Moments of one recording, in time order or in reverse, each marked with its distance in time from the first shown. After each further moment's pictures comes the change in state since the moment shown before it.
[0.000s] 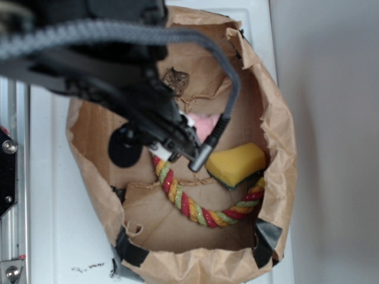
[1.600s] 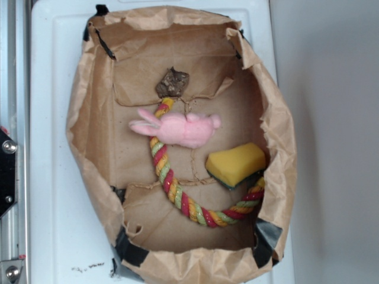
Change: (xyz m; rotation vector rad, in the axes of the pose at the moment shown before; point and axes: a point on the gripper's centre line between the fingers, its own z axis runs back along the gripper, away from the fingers) arm -0.104 0.053 0.058 -0.027 0.165 -0.794
